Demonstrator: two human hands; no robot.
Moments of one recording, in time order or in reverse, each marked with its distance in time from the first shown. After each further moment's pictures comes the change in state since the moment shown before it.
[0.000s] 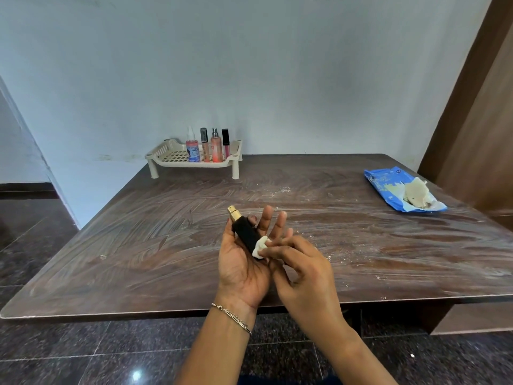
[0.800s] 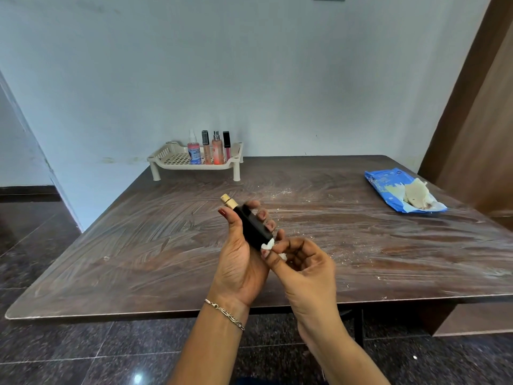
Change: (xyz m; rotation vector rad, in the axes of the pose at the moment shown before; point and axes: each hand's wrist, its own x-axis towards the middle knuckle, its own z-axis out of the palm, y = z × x) left_hand -0.005 0.006 0.016 0.367 -0.120 0.199; right_hand 0.006 -0.027 0.005 0.773 0.199 0.609
